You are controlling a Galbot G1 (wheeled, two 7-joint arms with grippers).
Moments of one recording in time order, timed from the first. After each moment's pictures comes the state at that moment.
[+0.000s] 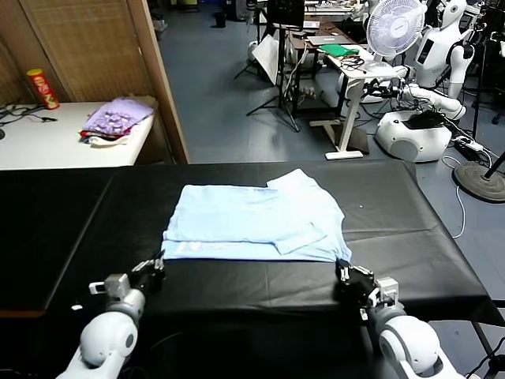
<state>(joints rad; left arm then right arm) 1.52 -1.15 -0.54 -2.03 -0.46 0.39 -0.20 -1.47 1.01 0.46 2.07 0.47 -0.52 0.09</state>
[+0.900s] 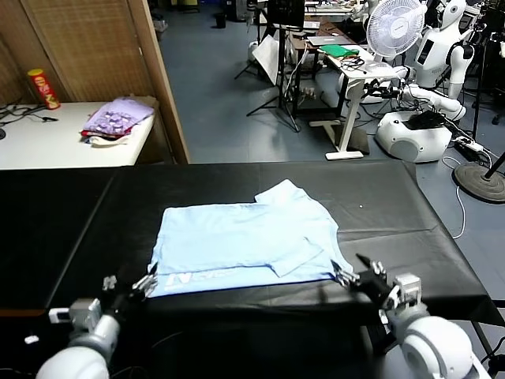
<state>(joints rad) 1.34 -1.03 -0.55 -2.09 -0.71 0.55 -0.30 -0.88 1.06 0.30 1.75 0.57 -0.59 0.12</state>
